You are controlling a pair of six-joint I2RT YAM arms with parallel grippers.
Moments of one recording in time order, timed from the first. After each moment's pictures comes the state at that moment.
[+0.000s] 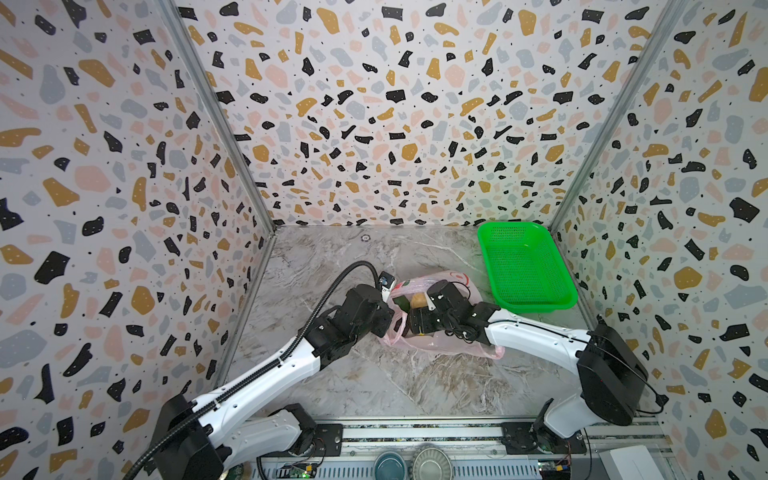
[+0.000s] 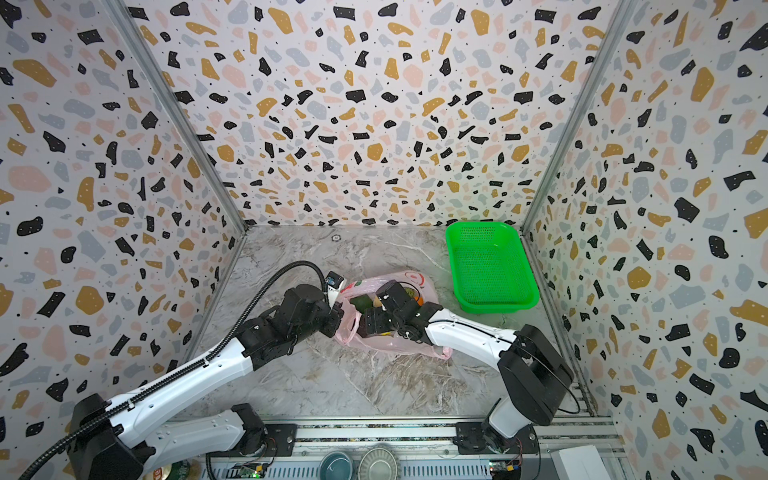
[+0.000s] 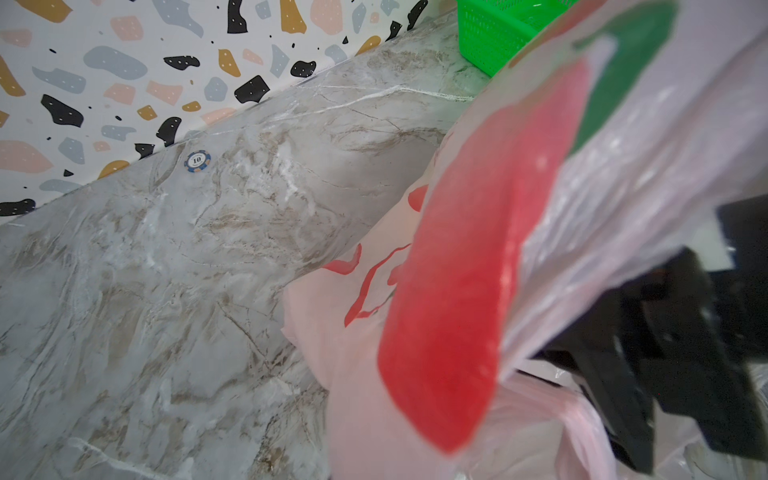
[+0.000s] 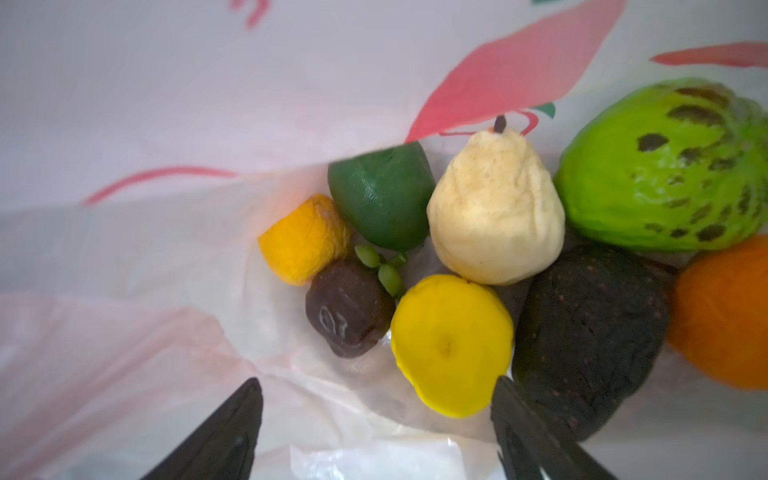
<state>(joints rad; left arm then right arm) -0.75 1.09 0.84 -0.40 -0.18 -0.06 0.85 1.57 1.01 -0.24 -0.01 0.55</state>
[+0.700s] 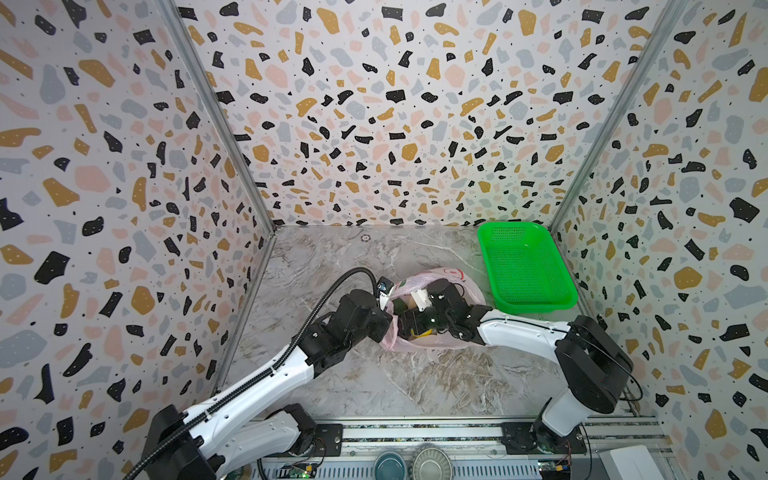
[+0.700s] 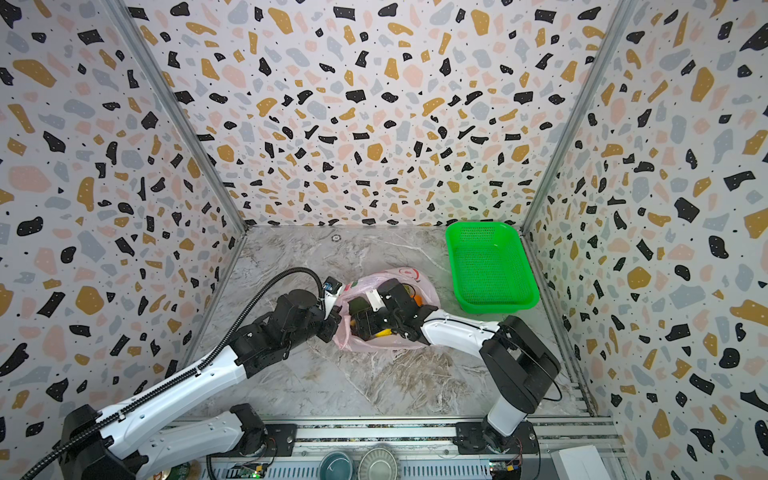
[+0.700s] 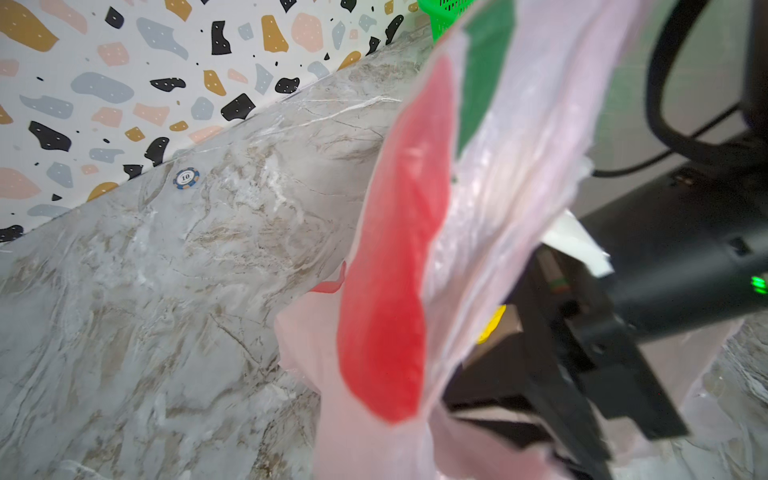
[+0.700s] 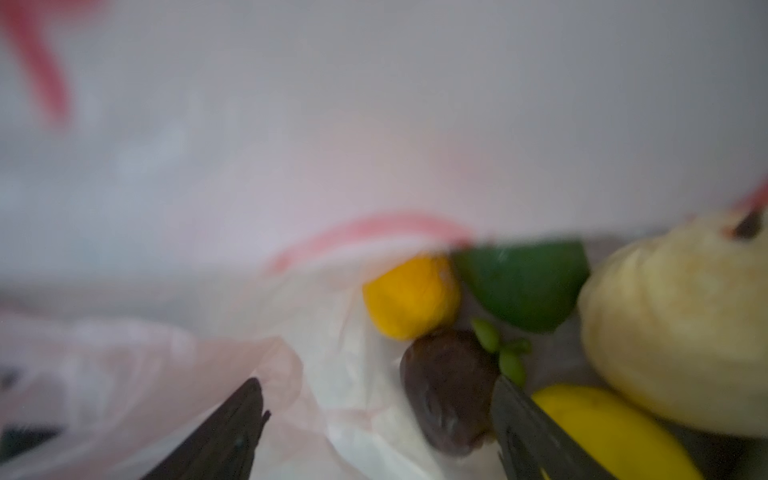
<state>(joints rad) -0.75 1.03 0.80 -0.37 -0.16 -0.01 0.83 1.60 0.91 0.04 -0.38 0.42</state>
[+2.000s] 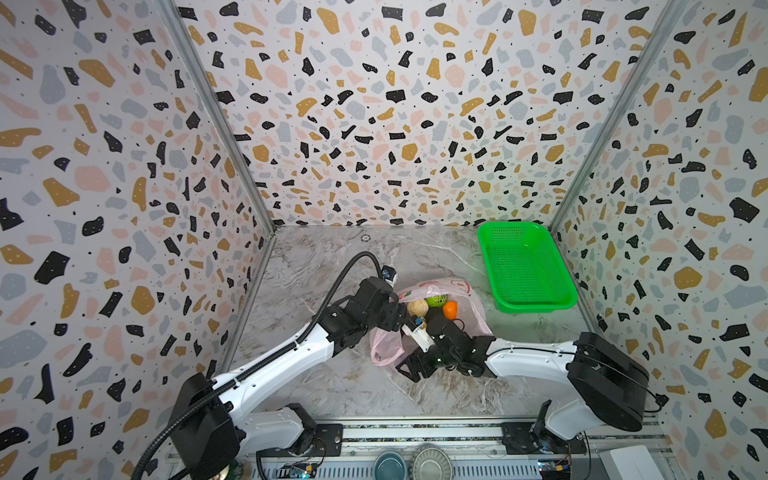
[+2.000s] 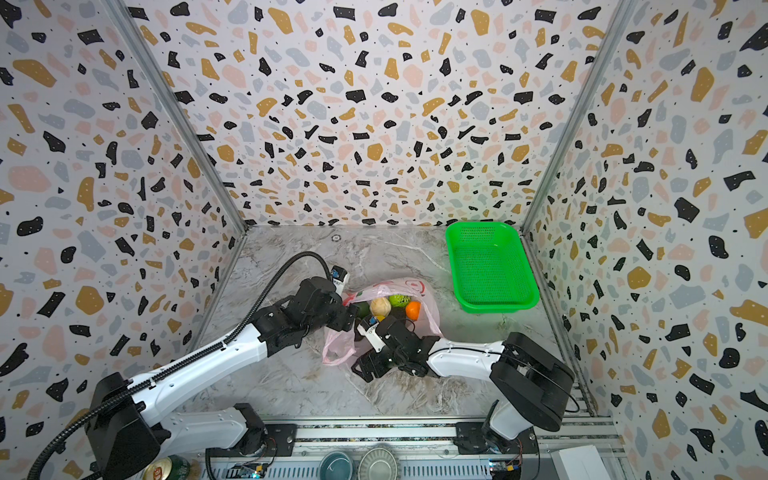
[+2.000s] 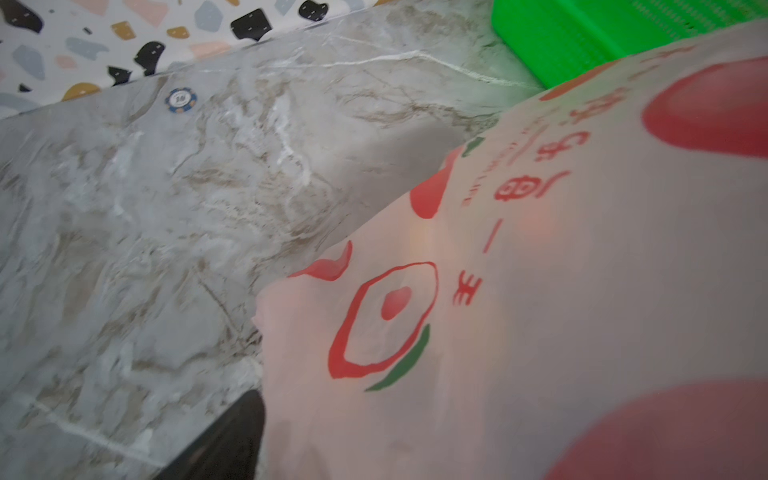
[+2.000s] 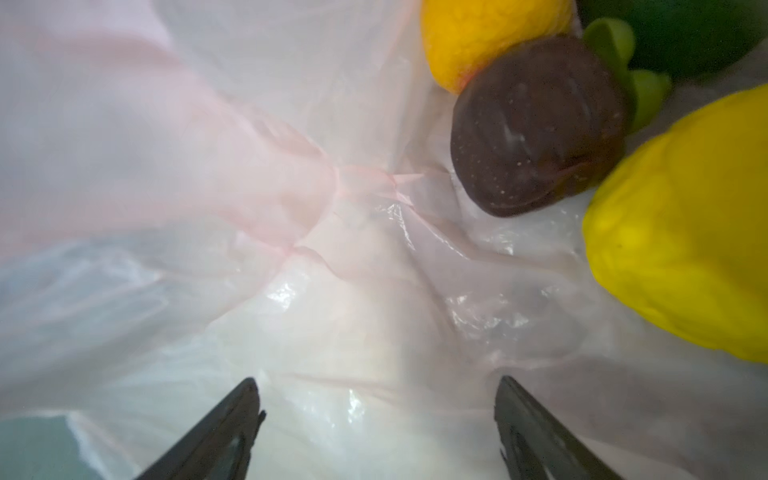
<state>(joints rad) -0.75 1.23 0.96 -0.51 -0.24 -0.22 1.00 1.52 0.69 0.05 -0.28 0.39</state>
